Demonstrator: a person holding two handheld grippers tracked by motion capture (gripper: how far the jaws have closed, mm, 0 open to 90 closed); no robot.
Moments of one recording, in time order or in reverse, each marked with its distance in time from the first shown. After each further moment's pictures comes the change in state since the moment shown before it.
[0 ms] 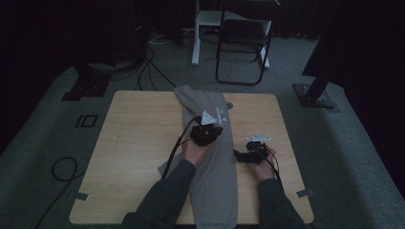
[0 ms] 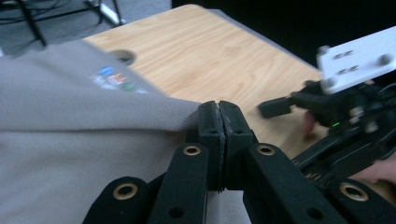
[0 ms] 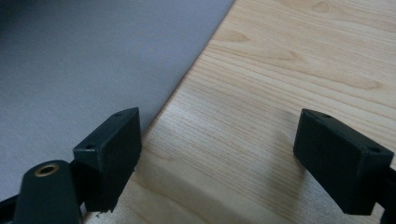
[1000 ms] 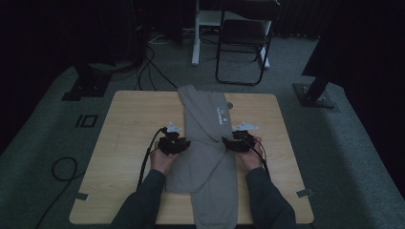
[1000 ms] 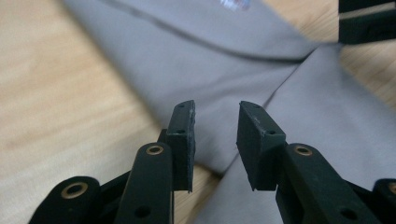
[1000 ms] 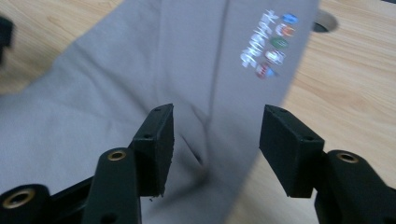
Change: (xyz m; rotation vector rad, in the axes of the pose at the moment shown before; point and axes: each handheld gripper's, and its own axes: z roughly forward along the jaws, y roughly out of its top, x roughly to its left) left arm 0.083 -0.092 -0.030 0.156 0.081 -0.168; right arm 0.037 0.057 0.001 -0.079 0.056 -0.048
